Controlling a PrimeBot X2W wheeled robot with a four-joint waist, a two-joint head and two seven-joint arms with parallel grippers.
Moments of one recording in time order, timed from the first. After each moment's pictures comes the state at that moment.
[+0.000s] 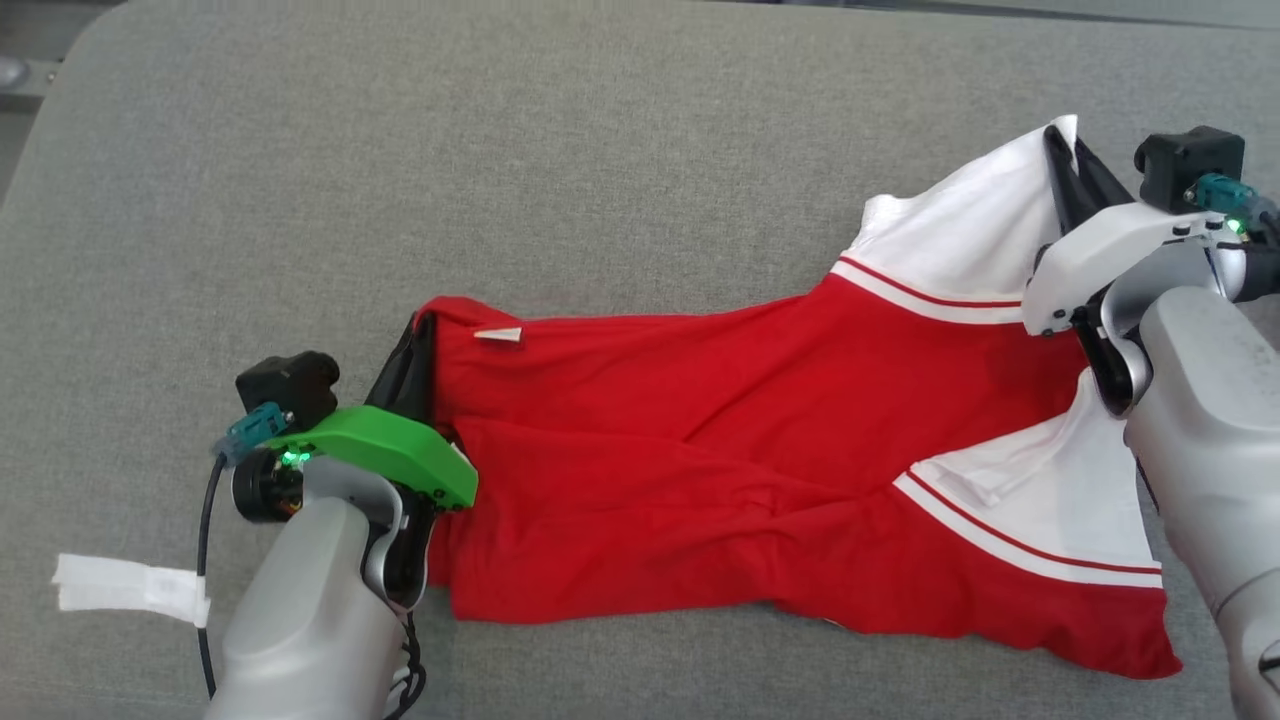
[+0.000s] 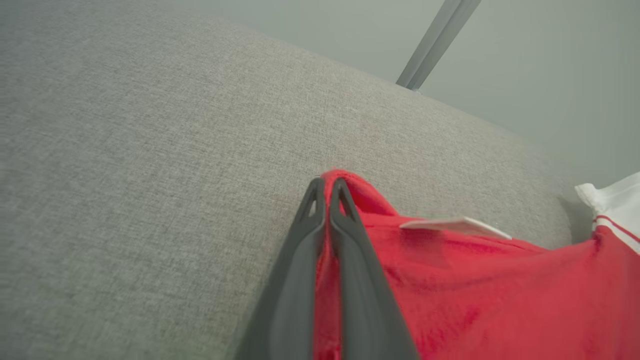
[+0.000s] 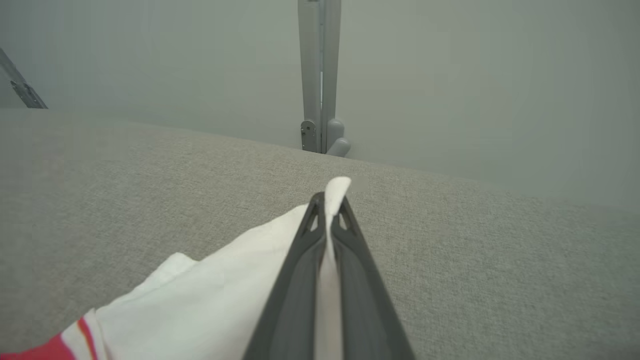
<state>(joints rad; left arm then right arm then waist) -0.59 0.06 -0.29 0.80 -0.61 -0.13 -0.26 -0.90 -0.29 0.26 0.99 0.31 0.13 -0.26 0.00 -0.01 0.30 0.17</state>
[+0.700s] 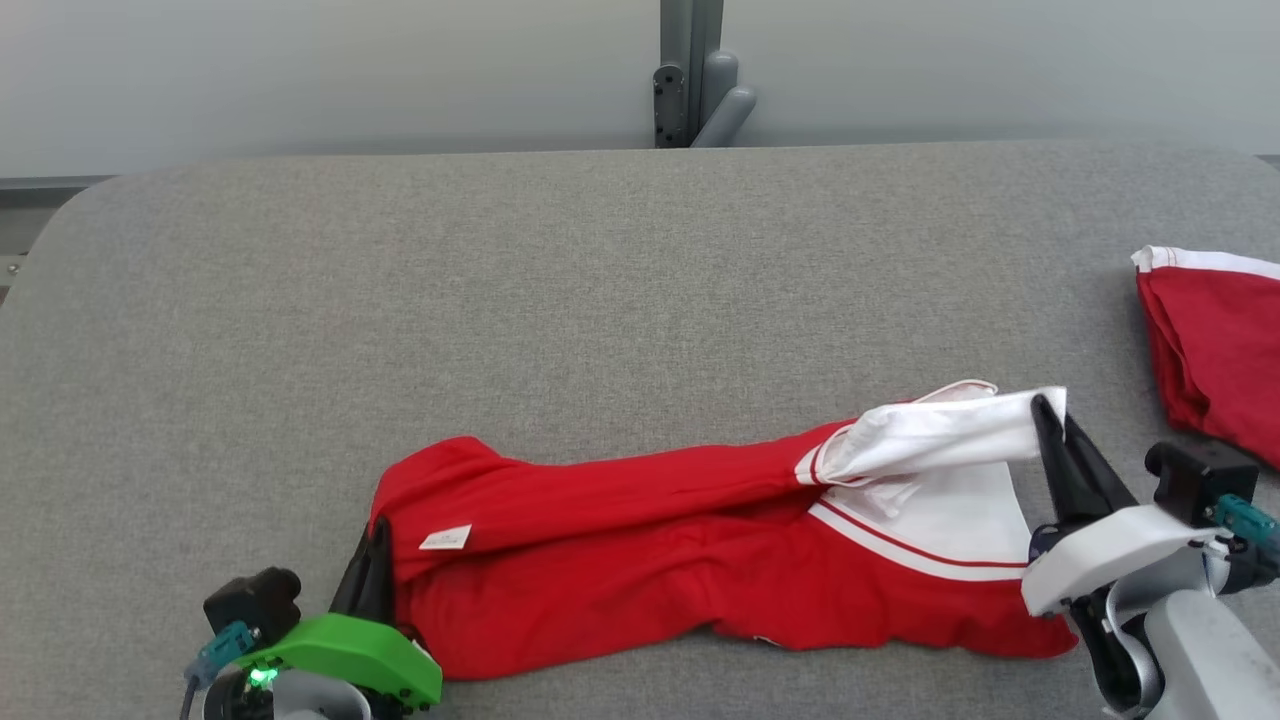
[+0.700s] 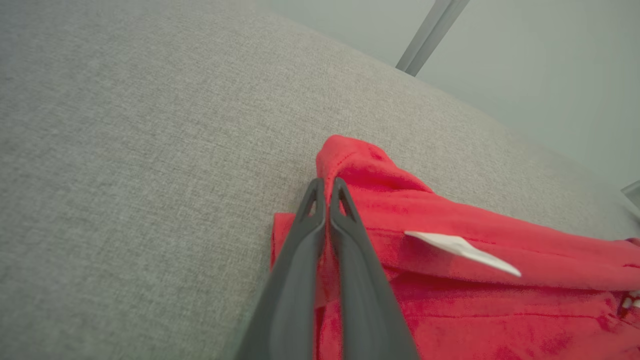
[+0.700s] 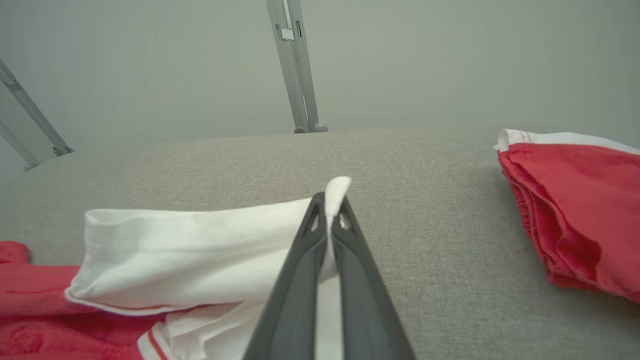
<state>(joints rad) -0.22 0.06 -0.13 0.65 -0.54 -0.13 -0.26 -0.23 -0.29 0.14 0.41 0.42 0.13 -0.26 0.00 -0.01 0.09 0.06</state>
